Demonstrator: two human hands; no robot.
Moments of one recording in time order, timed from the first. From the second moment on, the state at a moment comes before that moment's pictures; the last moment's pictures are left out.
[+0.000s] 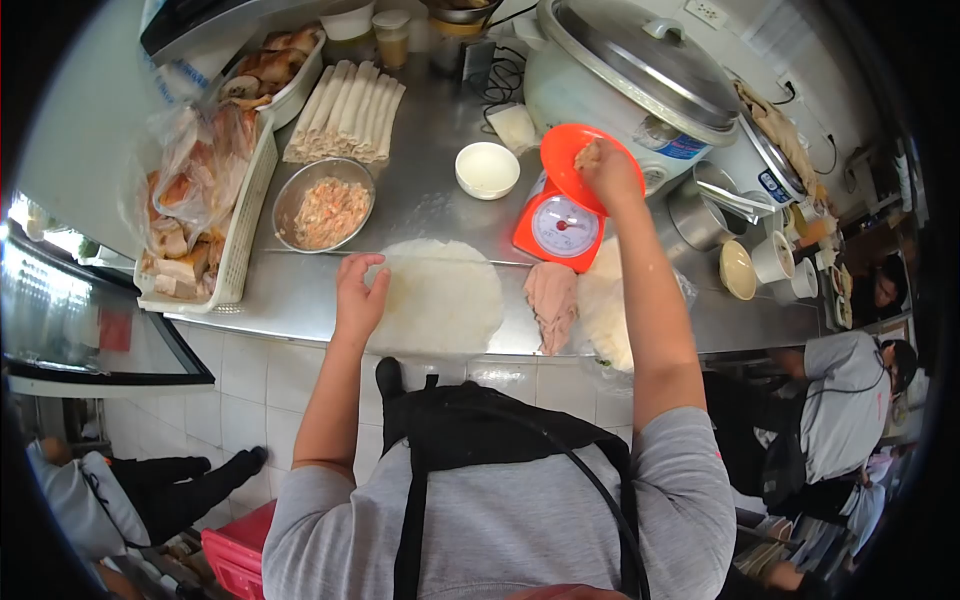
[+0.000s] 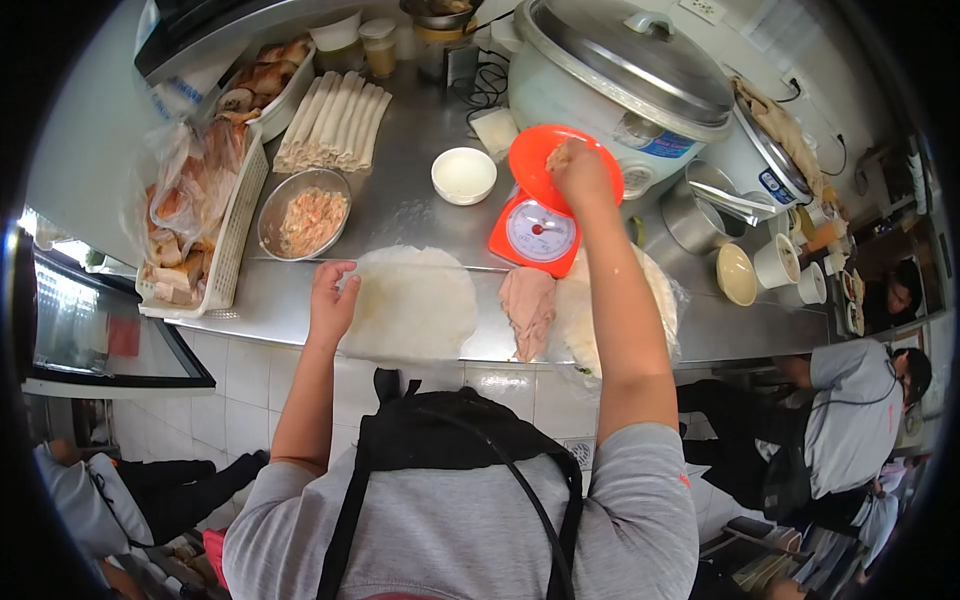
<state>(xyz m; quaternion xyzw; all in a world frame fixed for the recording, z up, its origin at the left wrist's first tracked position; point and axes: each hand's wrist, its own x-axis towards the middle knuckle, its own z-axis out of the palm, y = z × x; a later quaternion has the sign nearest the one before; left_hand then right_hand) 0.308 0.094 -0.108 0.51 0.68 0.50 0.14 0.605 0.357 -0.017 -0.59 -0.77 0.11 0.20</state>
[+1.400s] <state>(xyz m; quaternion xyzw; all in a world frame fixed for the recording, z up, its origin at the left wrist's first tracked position) 0.270 0.052 -0.081 0.22 0.44 0.41 0.76 0.464 0.116 -0.092 -0.33 -0.89 0.19 0.27</state>
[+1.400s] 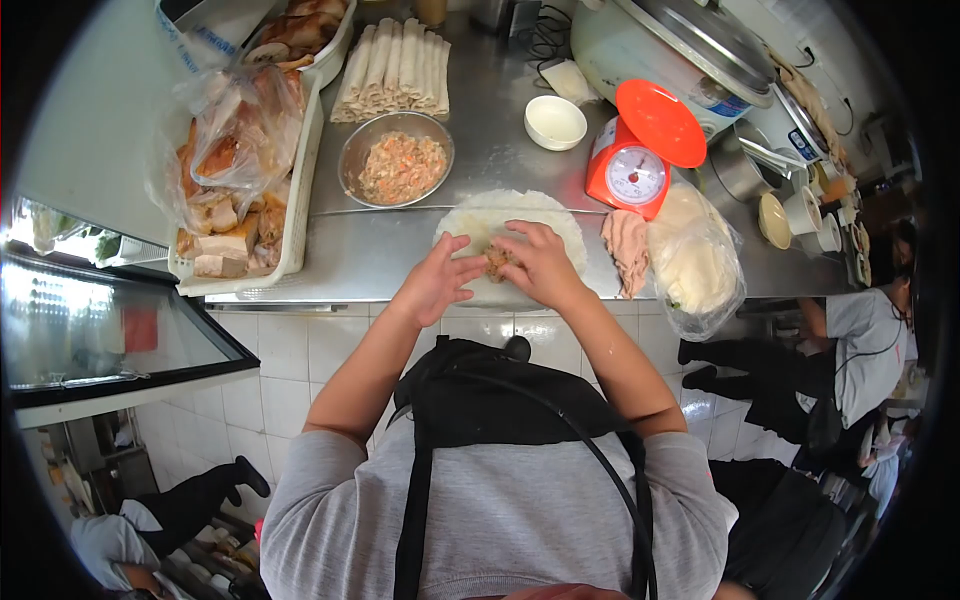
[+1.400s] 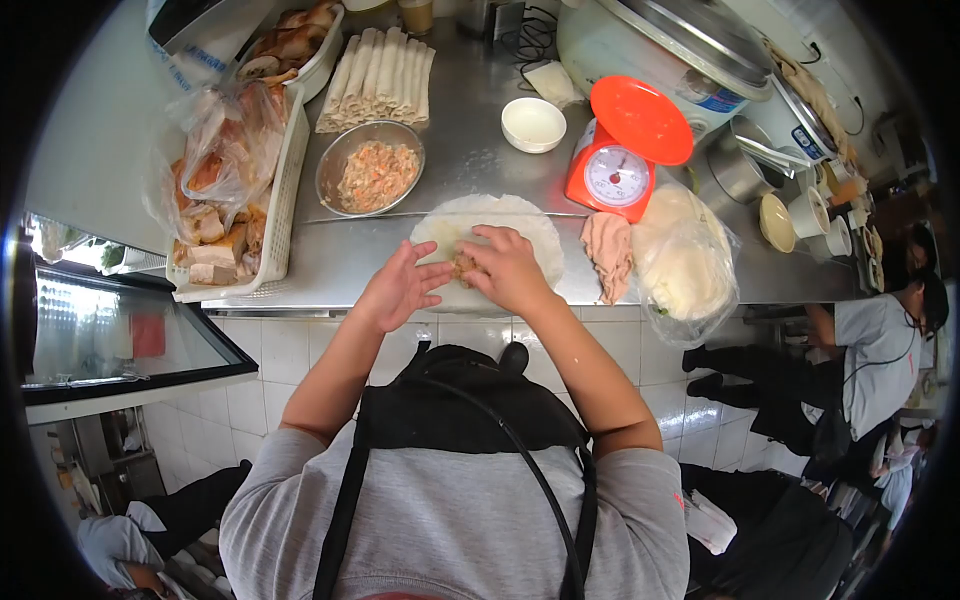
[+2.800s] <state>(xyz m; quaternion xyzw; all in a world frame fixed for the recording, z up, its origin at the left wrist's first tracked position) 0.291 0.095 -0.146 0.84 0.46 0.22 0.19 0.492 0.152 -0.137 -0.30 -0.91 0.18 0.22</state>
